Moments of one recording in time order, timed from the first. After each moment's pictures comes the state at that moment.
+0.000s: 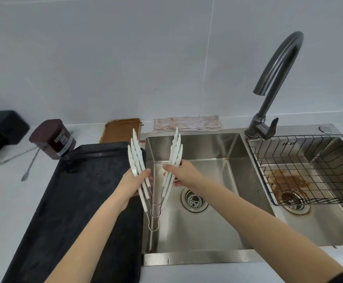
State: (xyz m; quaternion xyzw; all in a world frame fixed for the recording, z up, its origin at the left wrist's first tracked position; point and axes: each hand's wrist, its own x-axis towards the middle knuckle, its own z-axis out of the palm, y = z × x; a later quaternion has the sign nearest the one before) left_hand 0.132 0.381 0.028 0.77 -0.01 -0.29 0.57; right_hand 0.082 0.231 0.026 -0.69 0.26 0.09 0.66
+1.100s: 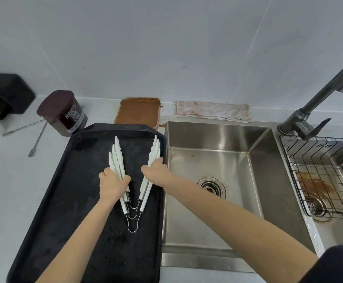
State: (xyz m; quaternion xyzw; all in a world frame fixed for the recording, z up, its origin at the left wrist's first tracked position) left_hand 0.185 0.457 -0.037 0.93 0.11 -0.19 0.31; right_hand 0.156 0.334 0.005 -0.74 0.28 0.24 0.55
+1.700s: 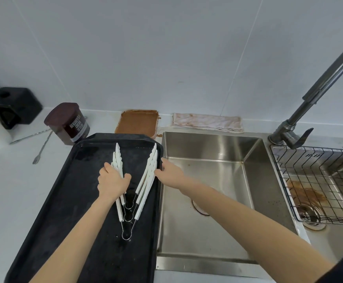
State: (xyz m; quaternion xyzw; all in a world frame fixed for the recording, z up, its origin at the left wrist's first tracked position) left_hand 0.184 0.444 -0.008 0.95 0.08 -0.16 0.26; right_hand 0.131 0.296 0.033 -0.84 0.17 0.22 0.46
